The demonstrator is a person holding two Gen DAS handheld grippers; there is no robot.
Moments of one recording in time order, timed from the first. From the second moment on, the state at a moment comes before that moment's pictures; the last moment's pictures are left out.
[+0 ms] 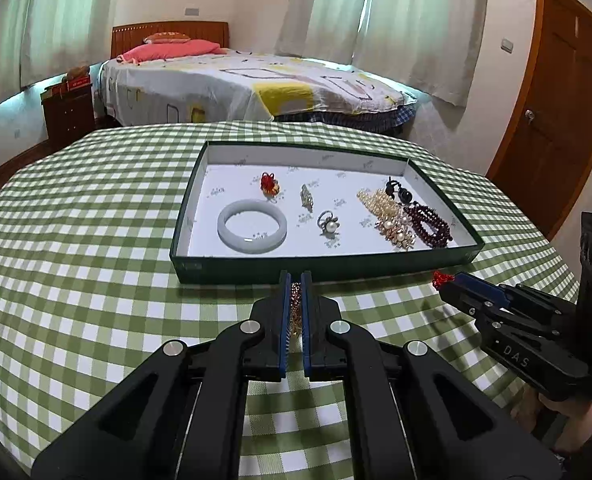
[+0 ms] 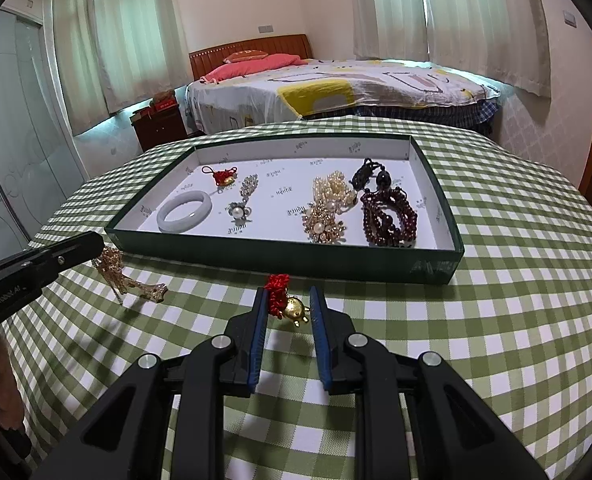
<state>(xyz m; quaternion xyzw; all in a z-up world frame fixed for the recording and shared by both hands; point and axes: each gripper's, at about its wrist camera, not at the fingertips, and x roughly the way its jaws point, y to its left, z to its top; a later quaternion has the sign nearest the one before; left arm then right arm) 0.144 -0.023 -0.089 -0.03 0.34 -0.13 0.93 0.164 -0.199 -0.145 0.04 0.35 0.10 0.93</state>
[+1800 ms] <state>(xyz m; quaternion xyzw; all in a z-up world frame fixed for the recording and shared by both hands) 0.262 -0.082 -0.014 -0.02 0.26 -0.16 0.95 0.265 -0.213 -0.056 0.03 0.26 0.10 0.96</state>
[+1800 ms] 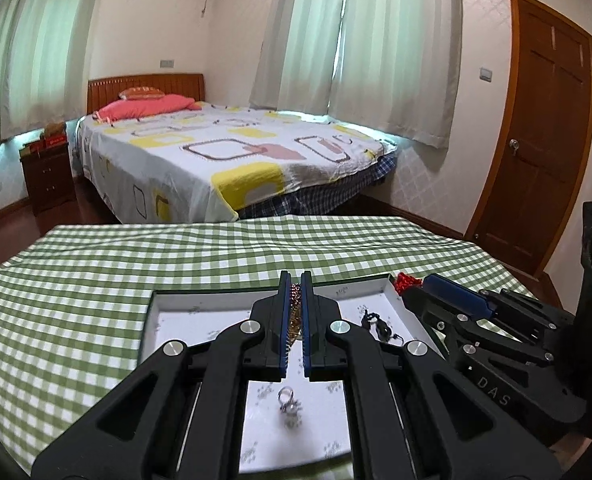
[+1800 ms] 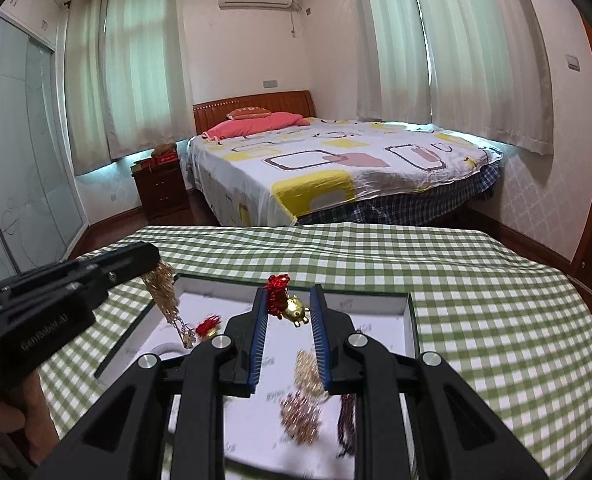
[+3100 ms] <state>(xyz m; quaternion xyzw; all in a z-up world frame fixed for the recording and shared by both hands) 0.388 -0.107 -0.118 -0.01 0.46 -0.11 0.88 0.380 -0.229 -0.138 0.04 0.44 0.10 0.89</state>
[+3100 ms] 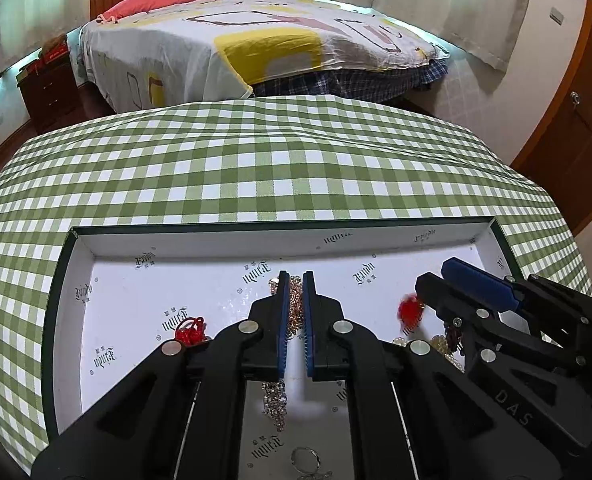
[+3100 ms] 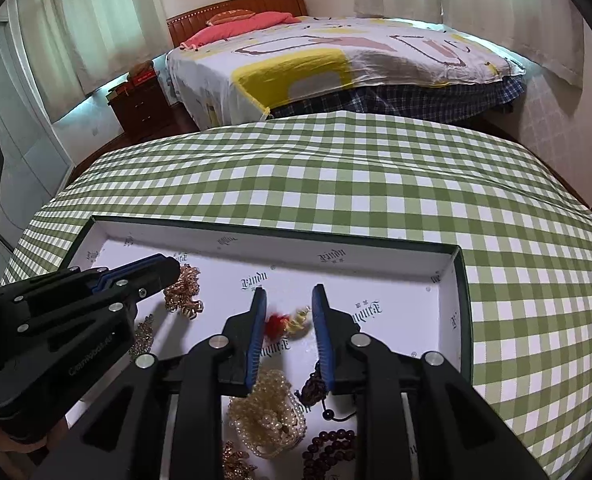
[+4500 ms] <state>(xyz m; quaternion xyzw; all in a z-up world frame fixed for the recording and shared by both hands) 0.337 -0.085 -0.087 0.03 0.39 -0.05 0.92 0.337 -0.246 -0.128 0.01 0.39 0.02 0.92</state>
